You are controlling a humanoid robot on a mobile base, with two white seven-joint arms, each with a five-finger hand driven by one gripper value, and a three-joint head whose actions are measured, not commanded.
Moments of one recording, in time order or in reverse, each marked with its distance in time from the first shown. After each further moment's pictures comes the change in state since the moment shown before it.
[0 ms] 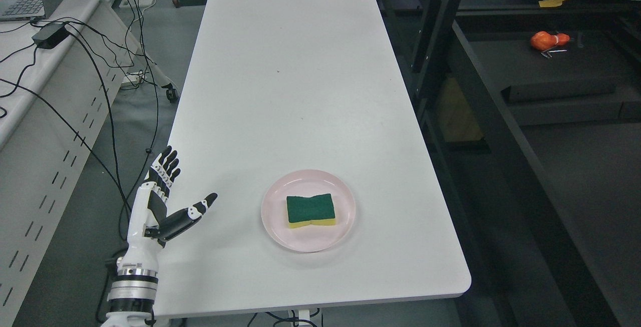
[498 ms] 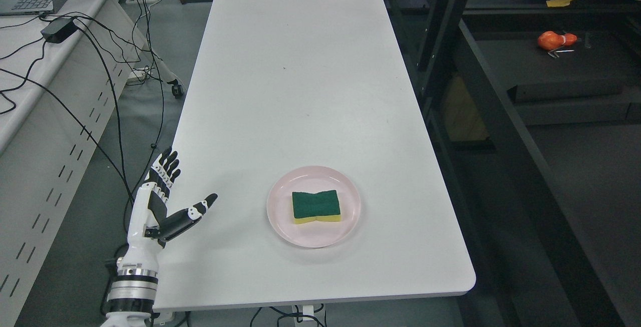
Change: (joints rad) left arm -0.002 0.003 0.000 0.000 0.000 0.002 0.000; right arm 0.000 0.000 0.000 0.000 0.000 0.000 0.000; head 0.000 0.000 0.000
